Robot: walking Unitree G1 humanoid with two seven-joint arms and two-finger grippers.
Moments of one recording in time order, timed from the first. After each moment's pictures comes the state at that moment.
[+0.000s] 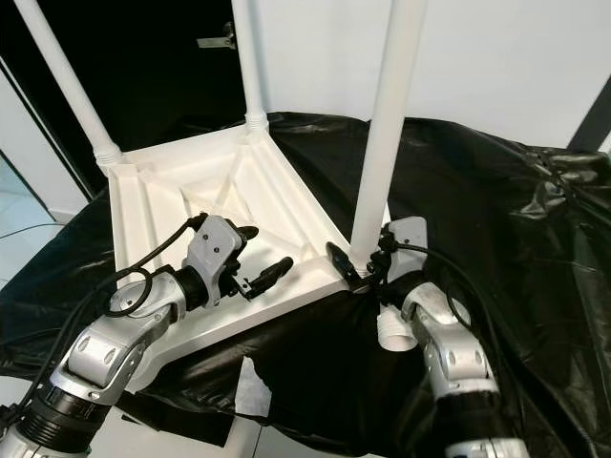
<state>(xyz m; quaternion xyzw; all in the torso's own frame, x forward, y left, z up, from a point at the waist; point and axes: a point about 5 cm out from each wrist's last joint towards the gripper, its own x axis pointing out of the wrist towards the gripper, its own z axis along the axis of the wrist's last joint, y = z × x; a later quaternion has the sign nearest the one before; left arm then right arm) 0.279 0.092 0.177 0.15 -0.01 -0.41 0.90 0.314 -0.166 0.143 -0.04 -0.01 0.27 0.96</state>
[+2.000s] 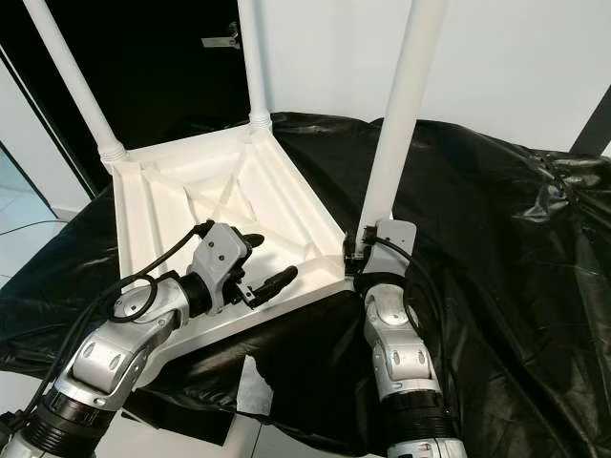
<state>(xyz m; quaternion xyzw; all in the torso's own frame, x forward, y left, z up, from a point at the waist) 0.276 0.088 0.171 0.15 0.00 -0.43 0.89 0.307 -0.139 0.137 0.01 -0.02 -0.03 1.00</state>
